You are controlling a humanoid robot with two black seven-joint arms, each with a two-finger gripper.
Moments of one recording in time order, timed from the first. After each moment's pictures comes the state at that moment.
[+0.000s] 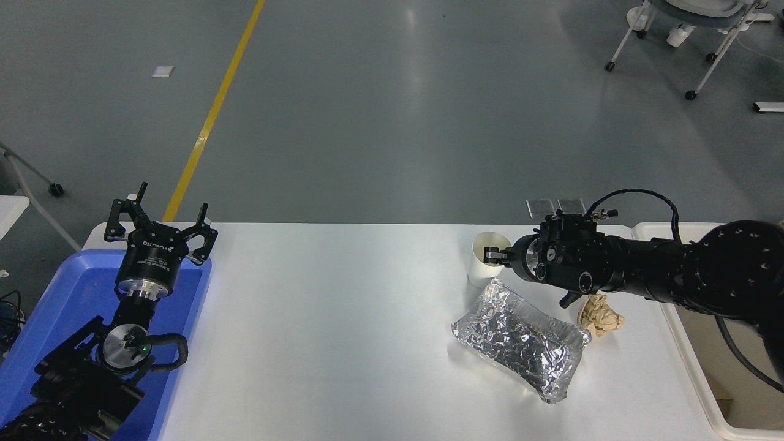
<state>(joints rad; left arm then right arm) -0.53 0.23 -1.00 -0.46 -0.11 -0.69 -0.39 1.27 -0.06 -0.86 0.68 -0.34 0.06 -0.12</state>
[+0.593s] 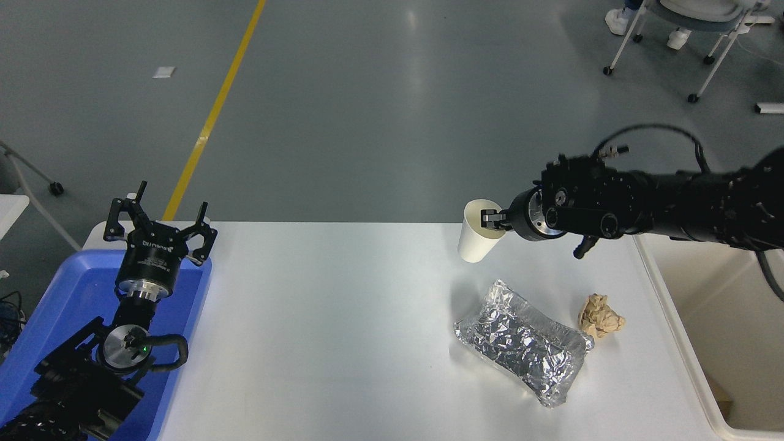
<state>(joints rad) -0.53 0.23 -1.00 -0.46 -0.11 -0.69 -0.39 1.76 -0.24 -0.93 1.05 -0.31 0.32 -0.12</state>
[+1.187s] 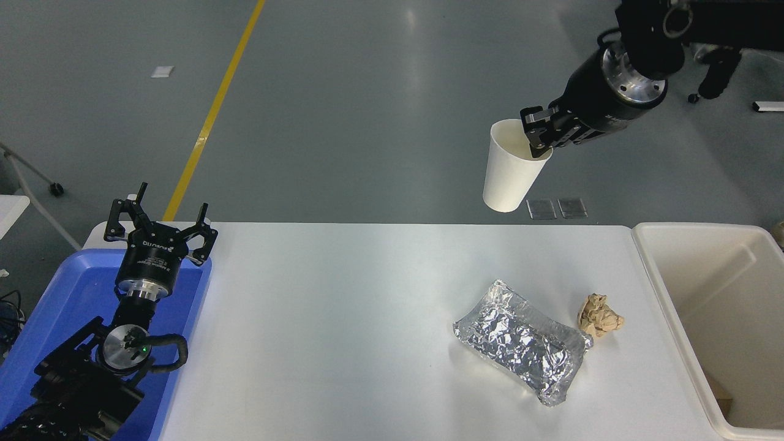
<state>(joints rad) -0.53 0.23 -1.00 -0.46 -0.11 -0.69 -0.39 2.23 -0.40 -0.96 1.19 -0.30 0.75 -0.11</state>
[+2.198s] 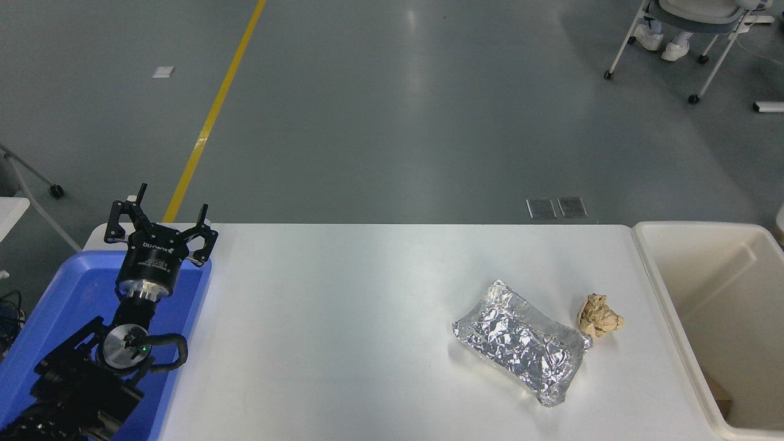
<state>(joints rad) -0.52 0.23 -1.00 -0.46 -0.11 -0.69 -0.39 1.65 -0.97 -1.04 0.85 -0.68 0.44 -0.05</state>
